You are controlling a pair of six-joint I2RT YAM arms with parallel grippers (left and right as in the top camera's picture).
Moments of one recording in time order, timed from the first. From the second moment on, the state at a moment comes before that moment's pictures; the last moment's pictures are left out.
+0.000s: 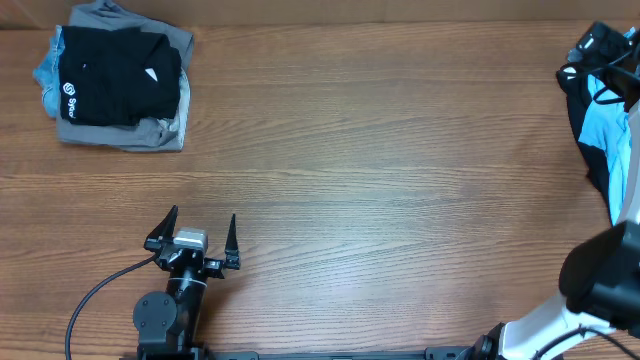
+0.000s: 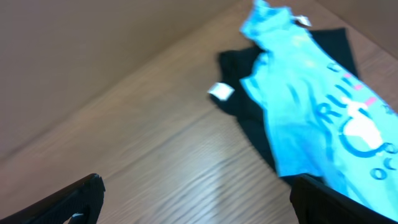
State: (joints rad) left arm 0.02 0.02 0.01 -0.06 0.15 0.06; right arm -0.39 1.88 1.82 -0.75 0.02 0.27
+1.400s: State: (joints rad) left arm 0.02 0.02 0.01 -0.06 0.15 0.06; right arm -0.51 2.32 1.83 -0.57 0.20 0.20
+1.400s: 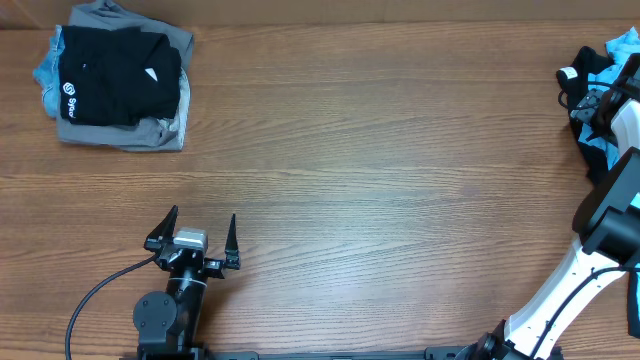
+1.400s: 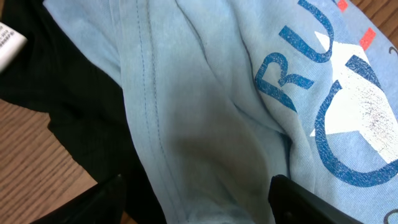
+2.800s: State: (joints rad) left arm 0.02 0.02 0.01 -0.06 0.15 0.06; right arm -0.49 2.36 1.84 -0.59 0.30 0.17
